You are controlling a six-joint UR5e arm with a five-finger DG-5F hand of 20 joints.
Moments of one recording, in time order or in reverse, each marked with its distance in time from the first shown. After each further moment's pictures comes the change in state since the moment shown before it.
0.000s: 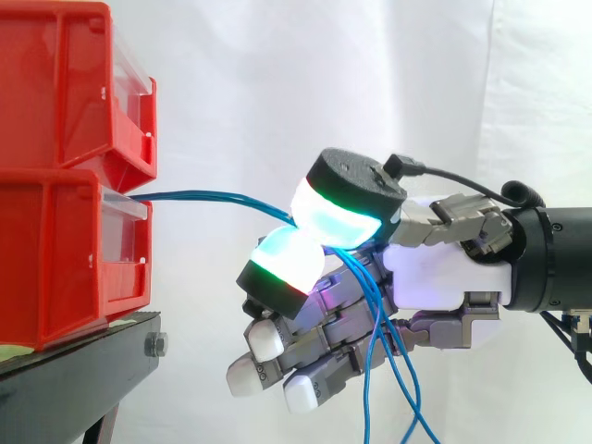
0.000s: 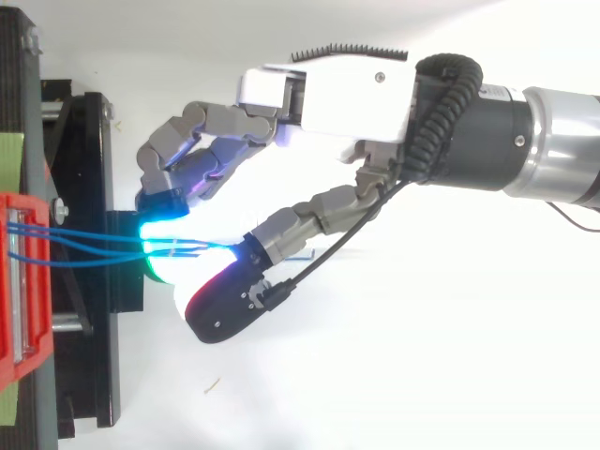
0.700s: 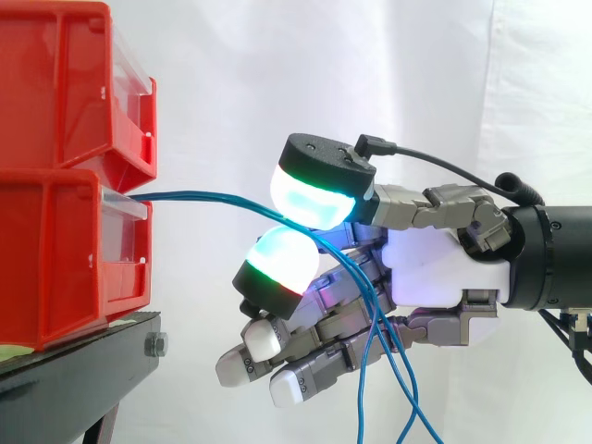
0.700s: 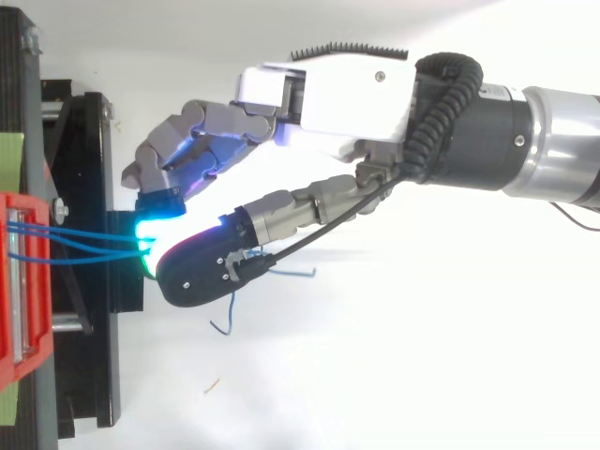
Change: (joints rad) arm 0.000 0.000 -0.001 0.010 0.001 -0.008
